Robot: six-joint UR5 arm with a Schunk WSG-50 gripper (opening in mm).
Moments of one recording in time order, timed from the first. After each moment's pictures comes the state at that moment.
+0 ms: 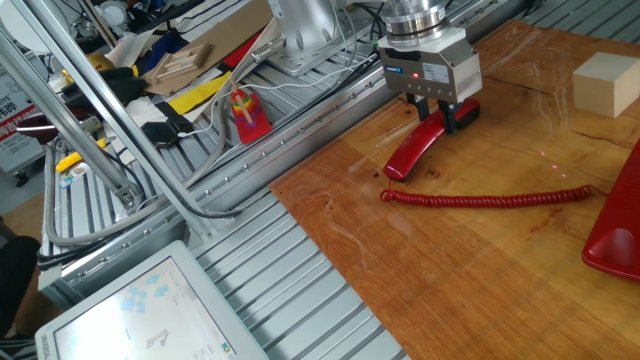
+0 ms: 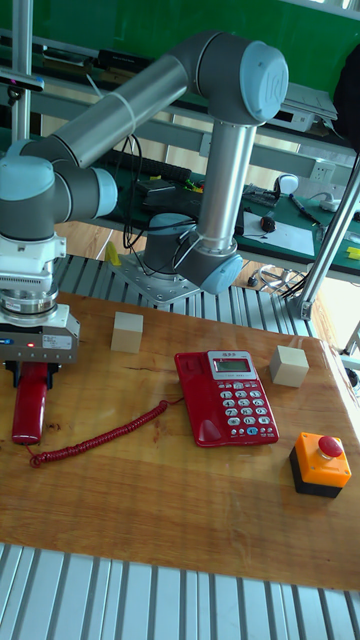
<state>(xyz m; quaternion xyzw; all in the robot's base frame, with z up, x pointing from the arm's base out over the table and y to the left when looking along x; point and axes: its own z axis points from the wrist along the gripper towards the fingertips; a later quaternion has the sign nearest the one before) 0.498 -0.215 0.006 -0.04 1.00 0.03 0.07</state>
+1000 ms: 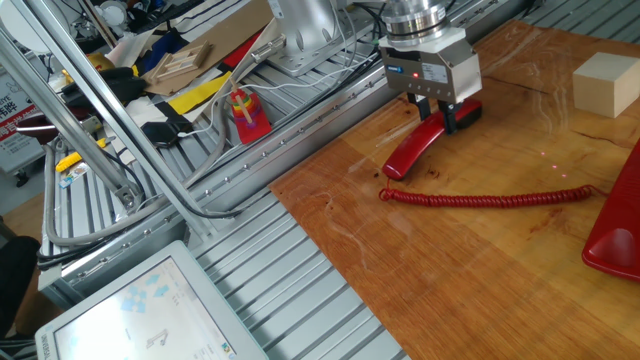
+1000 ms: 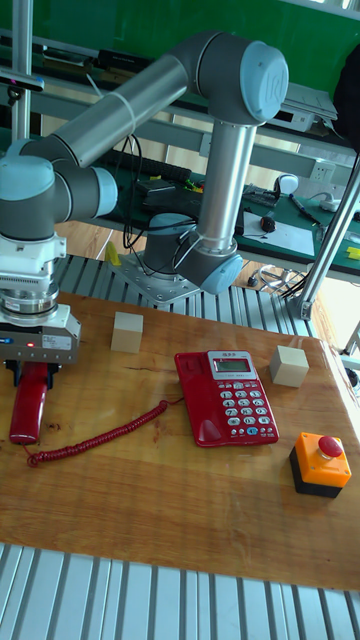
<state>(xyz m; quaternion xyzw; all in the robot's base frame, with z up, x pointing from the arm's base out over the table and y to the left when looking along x) 0.497 -0.214 0.007 -0.02 1.00 0.03 0.06</state>
